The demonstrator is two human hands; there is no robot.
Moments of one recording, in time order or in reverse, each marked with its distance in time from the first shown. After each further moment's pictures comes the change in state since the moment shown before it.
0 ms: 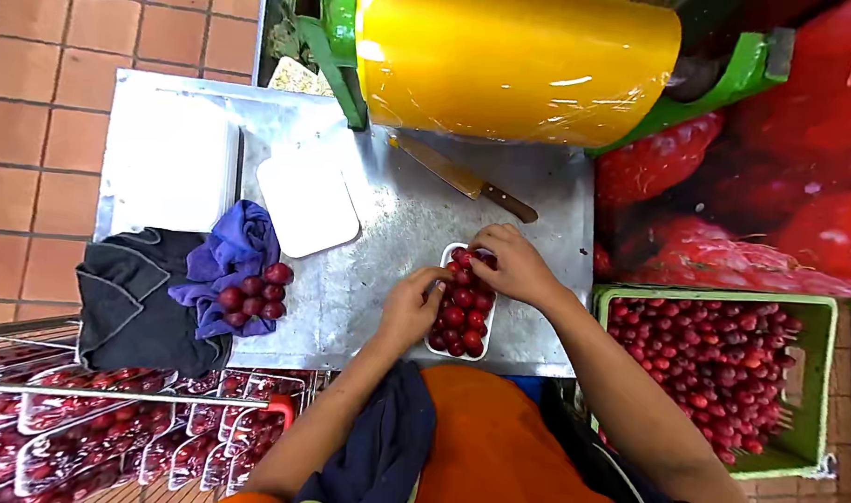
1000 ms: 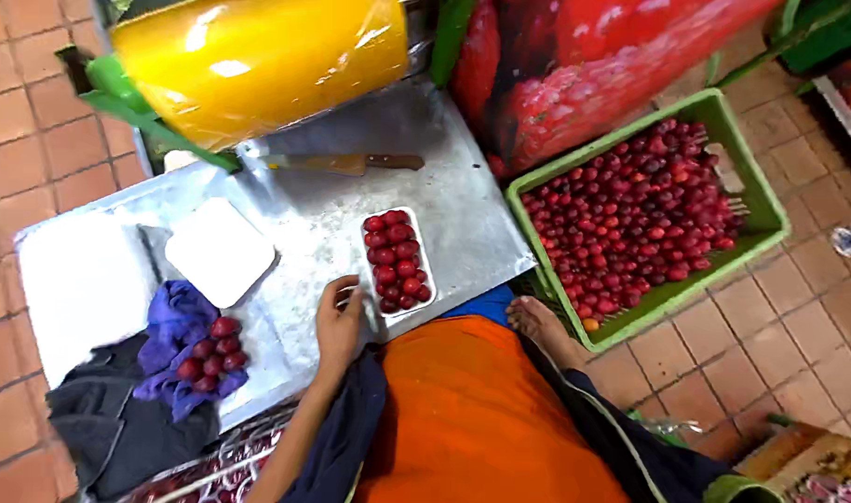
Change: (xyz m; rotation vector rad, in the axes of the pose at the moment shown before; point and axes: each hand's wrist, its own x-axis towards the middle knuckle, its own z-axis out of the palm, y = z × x) left_hand -0.065 -0.002 0.007 -0.097 0.045 -0.116; right_hand -0.327 0.009 0.161 1.524 0.686 0.889
